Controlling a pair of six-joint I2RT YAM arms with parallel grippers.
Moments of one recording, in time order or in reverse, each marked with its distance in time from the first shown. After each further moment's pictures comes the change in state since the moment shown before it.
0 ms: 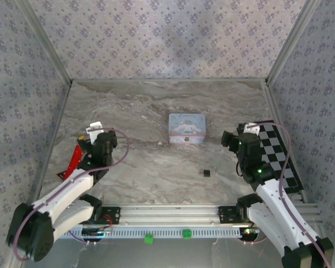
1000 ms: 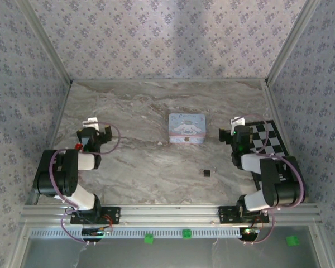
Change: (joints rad) left arm 0.410 0.565 -0.027 0.689 0.620 0.225; right arm -0.205 0.721 -0.109 0.888 -0.200 -0.391
